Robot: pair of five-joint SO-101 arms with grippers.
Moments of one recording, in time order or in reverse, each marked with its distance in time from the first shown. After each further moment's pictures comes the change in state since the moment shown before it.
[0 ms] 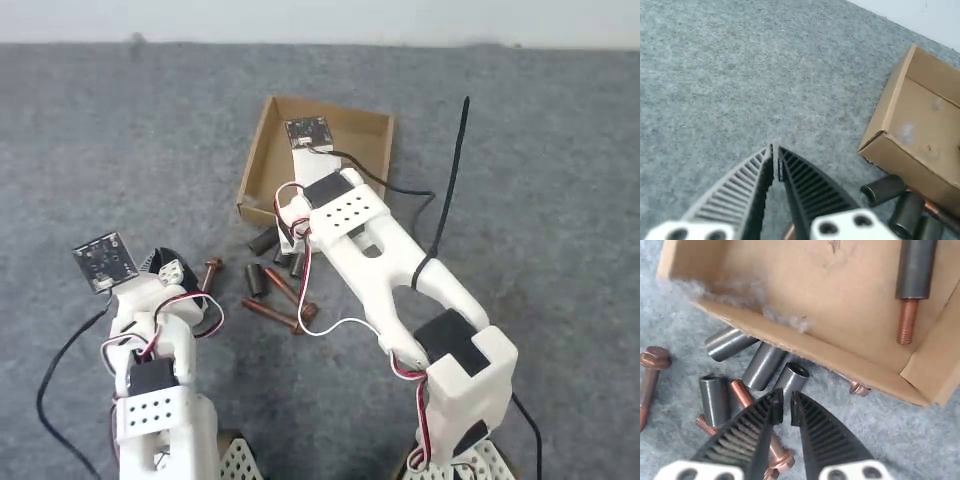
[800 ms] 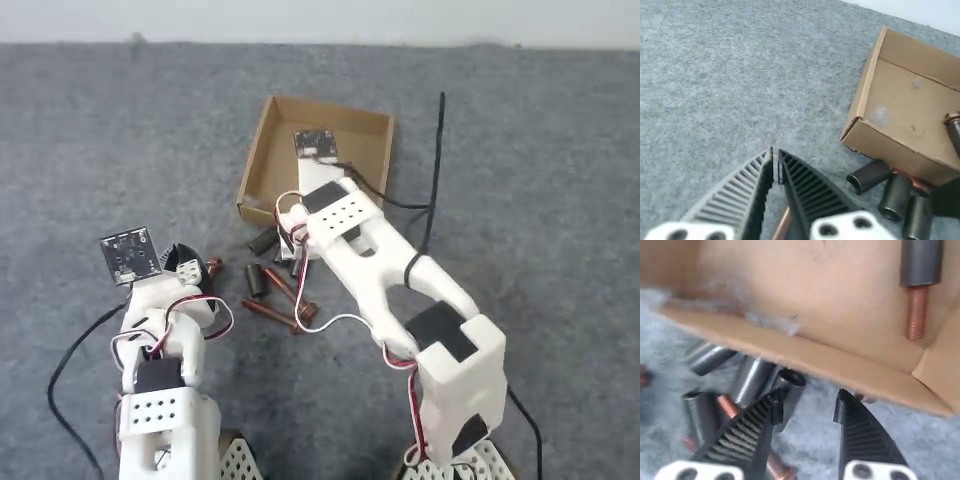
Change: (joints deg) left arm 4.8 0.0 0.0 0.0 -5.5; right arm 0.0 4.7 2.3 -5.0 -4.8
